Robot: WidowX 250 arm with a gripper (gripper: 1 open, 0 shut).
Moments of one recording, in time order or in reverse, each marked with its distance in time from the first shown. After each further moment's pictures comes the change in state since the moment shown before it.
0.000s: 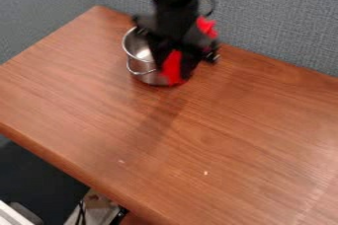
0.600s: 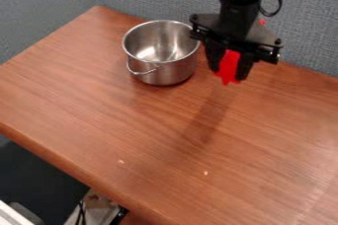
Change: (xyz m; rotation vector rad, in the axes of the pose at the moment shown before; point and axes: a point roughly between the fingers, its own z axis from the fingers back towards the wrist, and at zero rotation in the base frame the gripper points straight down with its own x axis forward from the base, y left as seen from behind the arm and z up) arm 0.017 -0.045 -0.010 -0.010 0.013 0.025
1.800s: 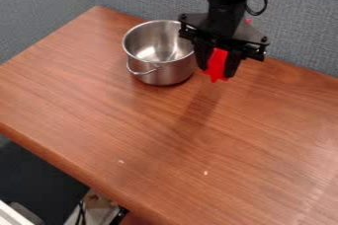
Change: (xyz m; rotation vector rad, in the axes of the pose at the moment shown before) arm 0.004 0.016 -0.001 0.016 -0.003 0.034
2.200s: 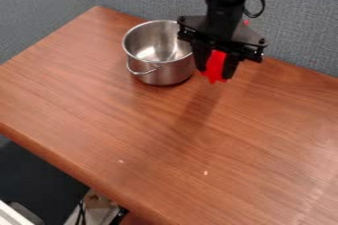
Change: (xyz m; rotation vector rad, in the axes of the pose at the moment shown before) arm 0.000 0.002 -0.005 0.003 0.009 0.009
